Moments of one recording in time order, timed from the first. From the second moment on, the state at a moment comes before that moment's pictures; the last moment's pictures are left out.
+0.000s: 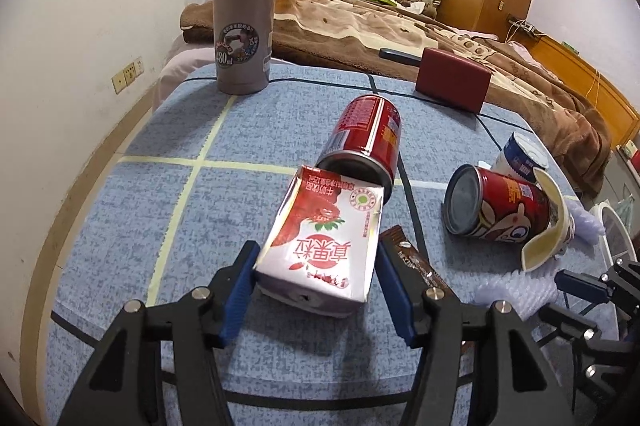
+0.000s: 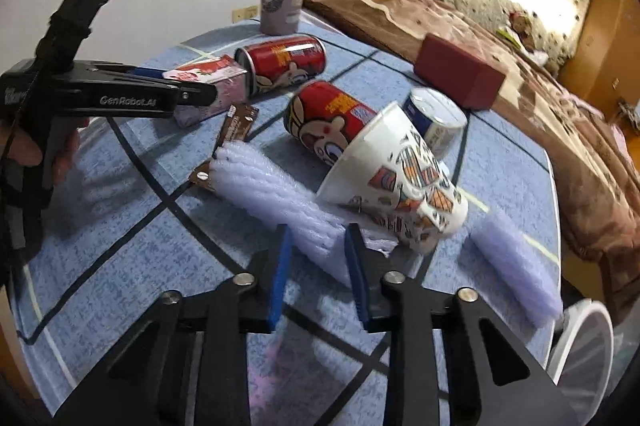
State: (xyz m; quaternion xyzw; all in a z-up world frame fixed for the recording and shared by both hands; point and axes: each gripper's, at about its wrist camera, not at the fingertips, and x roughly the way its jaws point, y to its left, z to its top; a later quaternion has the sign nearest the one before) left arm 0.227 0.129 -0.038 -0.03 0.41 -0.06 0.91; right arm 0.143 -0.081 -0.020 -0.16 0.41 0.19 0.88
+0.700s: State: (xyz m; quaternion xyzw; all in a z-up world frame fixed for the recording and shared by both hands) left arm 0.214 0.132 -0.039 -0.05 0.42 -0.06 0.91; right arm 0.154 -0.079 -0.027 -0.17 0.40 0.22 0.87
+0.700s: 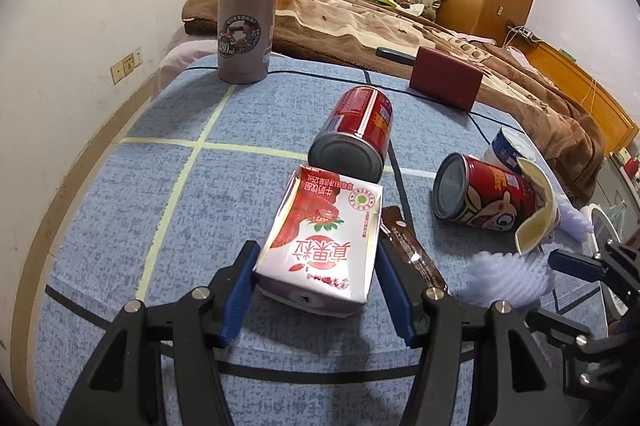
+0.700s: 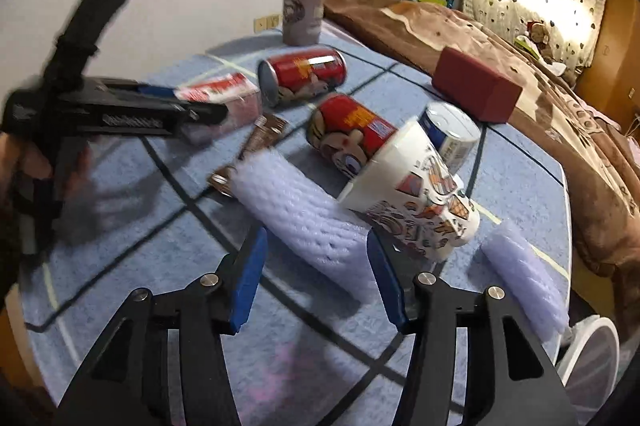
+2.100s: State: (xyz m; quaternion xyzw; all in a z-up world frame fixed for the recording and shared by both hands) left arm 0.158 0.094 -0.022 -0.04 0.38 -0.08 0.92; right arm 0.137 -0.114 -0.019 -0.02 0.40 0.19 0.89
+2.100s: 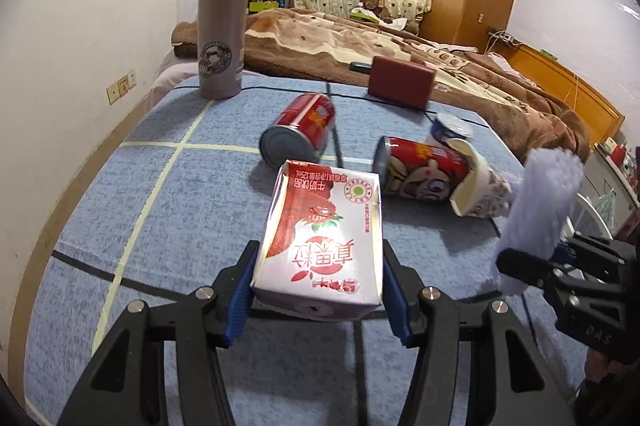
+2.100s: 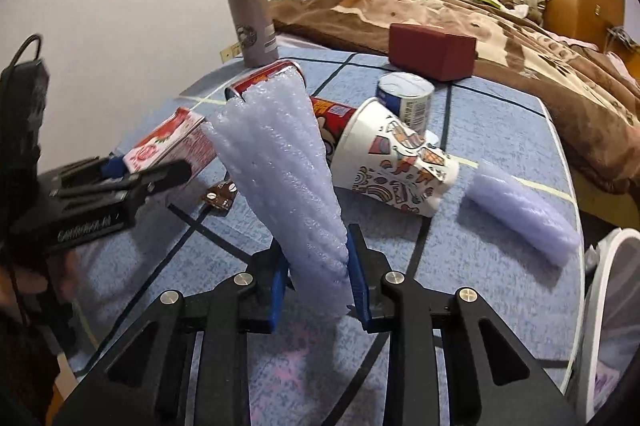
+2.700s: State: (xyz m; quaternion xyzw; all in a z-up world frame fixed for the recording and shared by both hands) left arm 0.118 0.044 -0.002 -0.02 0.35 -0.10 0.93; right arm 0.122 -0.149 -0.011 0.03 0.39 0.16 0.91
